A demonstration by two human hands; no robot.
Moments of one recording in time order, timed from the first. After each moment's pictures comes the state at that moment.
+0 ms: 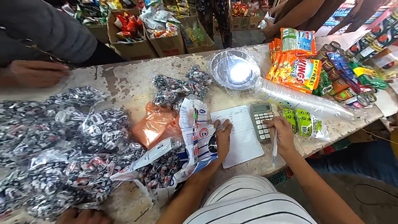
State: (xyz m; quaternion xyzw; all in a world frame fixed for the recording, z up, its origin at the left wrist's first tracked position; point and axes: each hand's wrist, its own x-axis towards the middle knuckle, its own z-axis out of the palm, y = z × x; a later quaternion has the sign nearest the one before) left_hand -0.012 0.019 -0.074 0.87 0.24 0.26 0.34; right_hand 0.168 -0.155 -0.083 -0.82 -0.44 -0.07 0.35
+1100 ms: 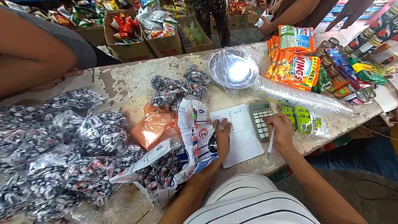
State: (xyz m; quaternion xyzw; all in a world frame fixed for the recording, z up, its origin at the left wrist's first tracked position) left_hand -0.013 0.017 -0.072 0.87 0.25 0.25 0.34; right_hand 0.158 -0.145 -0.082 -0.83 -0.43 -0.10 0.33
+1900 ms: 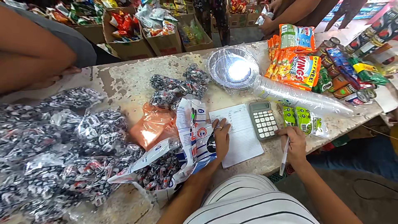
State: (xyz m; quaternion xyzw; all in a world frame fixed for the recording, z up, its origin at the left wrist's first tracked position) left_hand -0.015 0.019 -0.072 0.86 0.25 0.26 0.36; right_hand 0.172 -0.206 -0.093 -0.86 -0.37 -0.11 0.34
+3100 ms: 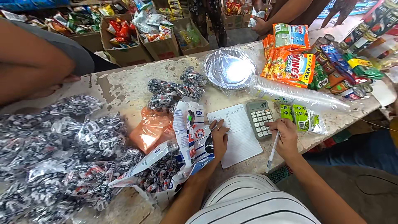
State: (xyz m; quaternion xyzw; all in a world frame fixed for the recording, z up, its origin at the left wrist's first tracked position) left_hand -0.017 0.023 -0.071 0.86 0.23 0.26 0.37; right_hand 0.149 -0.169 -0.069 -0.82 -0.40 -0.09 0.40
